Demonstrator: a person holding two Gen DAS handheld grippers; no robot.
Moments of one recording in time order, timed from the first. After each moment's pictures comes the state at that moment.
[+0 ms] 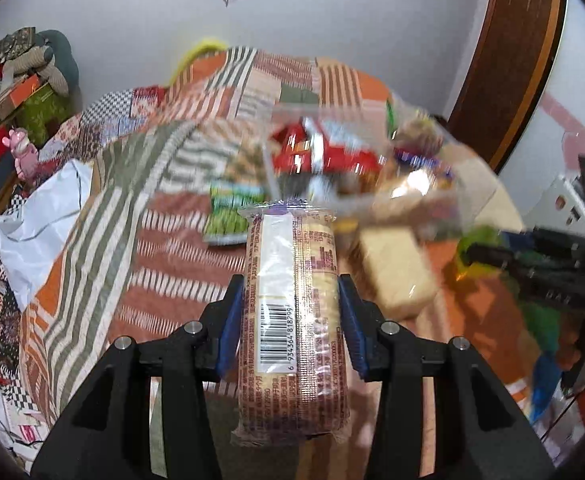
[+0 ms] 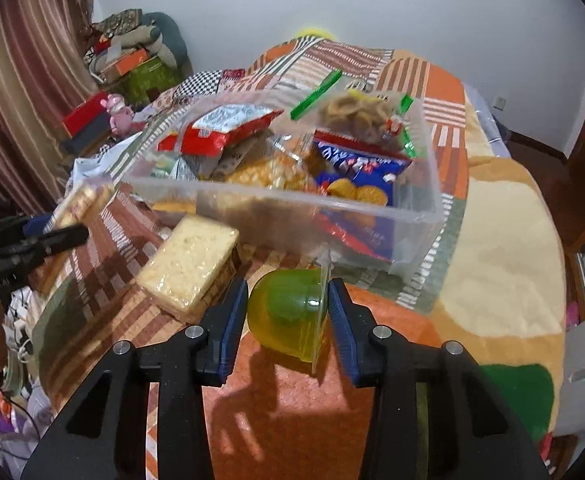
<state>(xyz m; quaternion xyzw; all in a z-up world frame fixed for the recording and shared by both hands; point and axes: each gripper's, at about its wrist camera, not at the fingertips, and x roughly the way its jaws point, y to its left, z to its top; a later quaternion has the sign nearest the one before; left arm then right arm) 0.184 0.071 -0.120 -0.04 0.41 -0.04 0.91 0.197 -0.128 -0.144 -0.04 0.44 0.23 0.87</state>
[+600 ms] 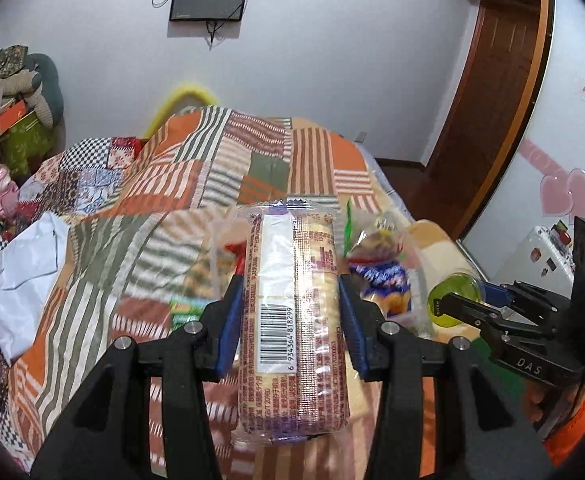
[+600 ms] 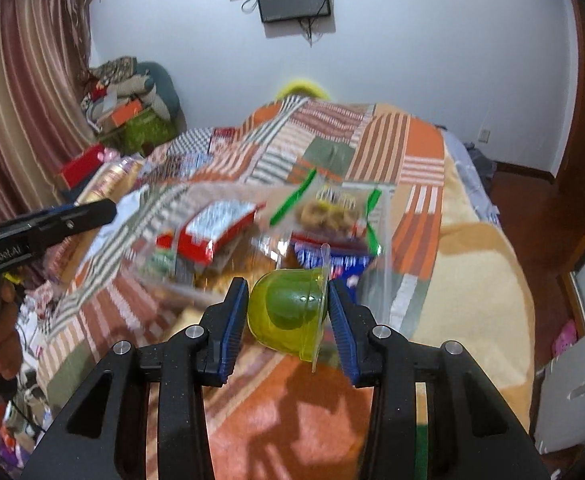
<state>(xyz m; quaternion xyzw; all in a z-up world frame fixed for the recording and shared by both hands) 0.241 0.043 -0.051 -0.07 0.34 -0.08 0.93 0.217 -0.138 -0.088 -0.01 0.36 0.21 0.91</state>
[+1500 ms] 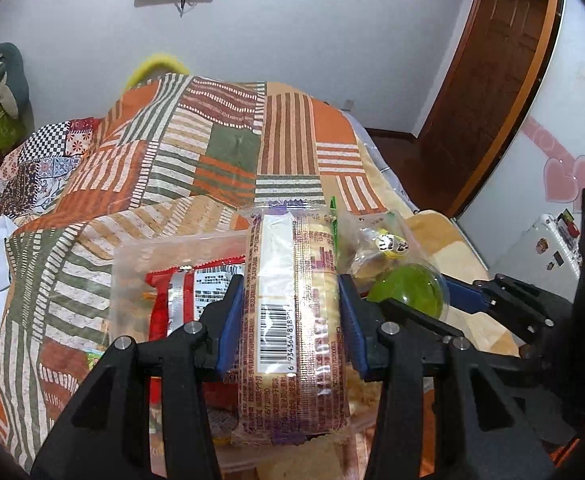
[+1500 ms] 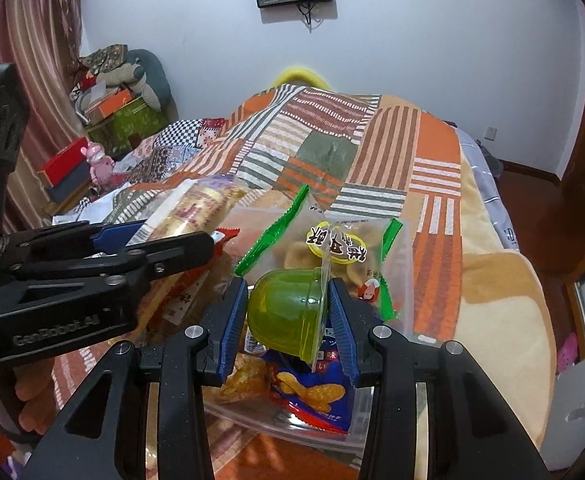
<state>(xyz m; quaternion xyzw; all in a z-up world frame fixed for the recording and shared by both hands) 0.349 -0.008 -0.103 -0.06 0.40 -0.11 0.91 0.287 -0.118 -0.112 -0.03 0.38 0.21 0.90</state>
